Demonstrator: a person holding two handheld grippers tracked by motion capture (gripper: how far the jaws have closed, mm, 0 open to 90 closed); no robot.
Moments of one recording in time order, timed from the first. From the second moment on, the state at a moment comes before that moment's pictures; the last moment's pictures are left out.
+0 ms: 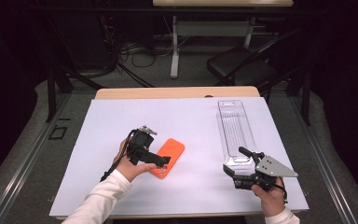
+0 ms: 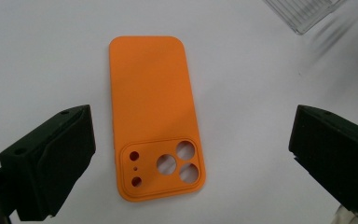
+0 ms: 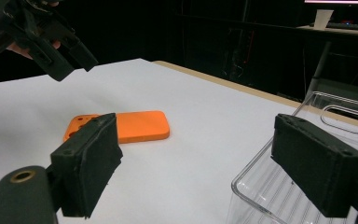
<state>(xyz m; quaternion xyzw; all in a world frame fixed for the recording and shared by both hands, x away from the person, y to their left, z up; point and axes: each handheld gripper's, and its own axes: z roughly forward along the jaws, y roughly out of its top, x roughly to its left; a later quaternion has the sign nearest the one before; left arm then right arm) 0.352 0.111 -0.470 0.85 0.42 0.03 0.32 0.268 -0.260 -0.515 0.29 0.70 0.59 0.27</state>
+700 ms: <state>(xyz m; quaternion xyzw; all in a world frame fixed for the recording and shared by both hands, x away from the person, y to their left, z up) 0.376 0.093 -0.490 0.86 0.43 0.02 0.27 0.269 -0.261 -0.517 0.30 0.70 0.59 0.27</state>
